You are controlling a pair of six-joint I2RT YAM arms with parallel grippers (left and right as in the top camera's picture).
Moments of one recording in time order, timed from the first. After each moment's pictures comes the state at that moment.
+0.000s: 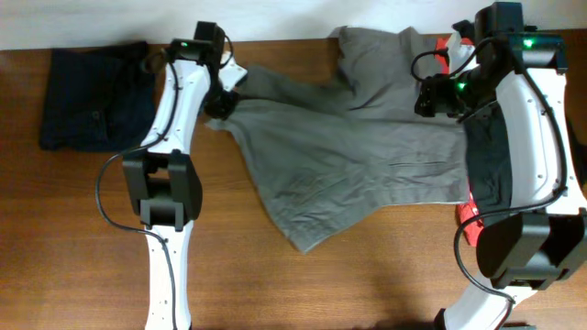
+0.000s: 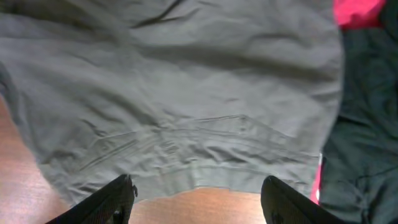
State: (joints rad) left arm -0.14 2.55 2.45 -1.34 -0.04 0.37; right arm -0.08 1.92 2.00 -1.38 -0.22 -0.04
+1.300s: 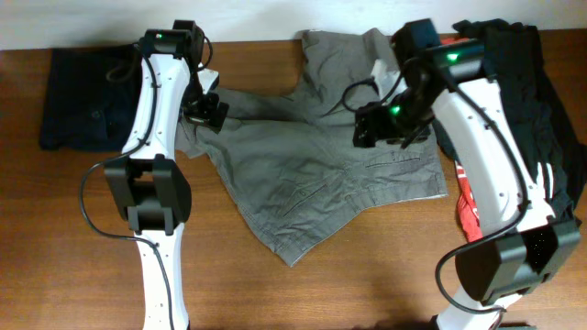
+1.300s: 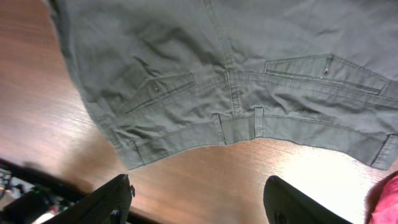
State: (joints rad) left arm -0.09 2.47 2.48 -1.56 -0.08 0.19; right arm 0.23 1.87 1.95 -1.51 -0.26 0.07
